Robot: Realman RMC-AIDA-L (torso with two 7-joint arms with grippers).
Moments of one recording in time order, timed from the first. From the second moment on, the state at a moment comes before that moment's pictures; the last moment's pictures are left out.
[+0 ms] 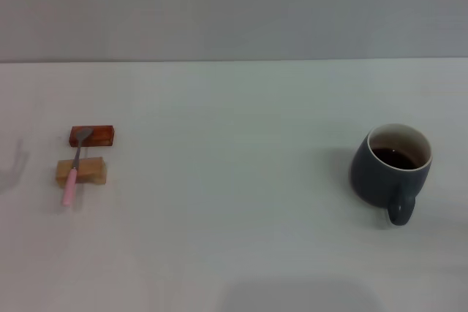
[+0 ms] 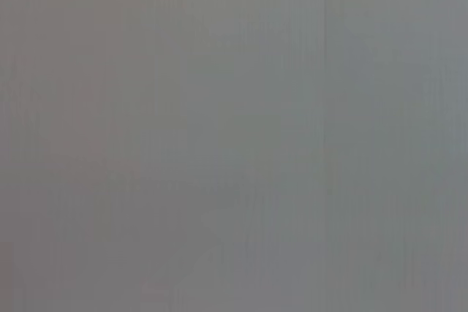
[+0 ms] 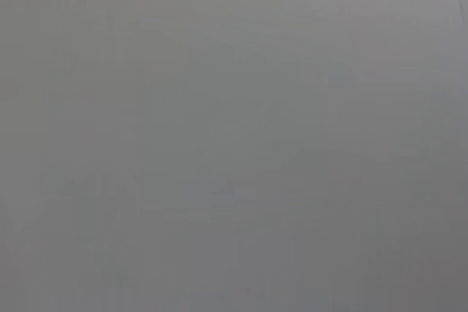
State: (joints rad) left arm -0.18 -2.08 -1.47 -0.27 2.79 1.23 -0.16; right arm 0.11 2.09 0.75 0.30 -1.98 -1.59 -0.03
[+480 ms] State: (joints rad) left arm -0.18 -2.08 -1.47 -0.27 2.79 1.25 -0.16; right arm 0.10 2.09 0.74 0.30 -1.97 -1.60 -0.02
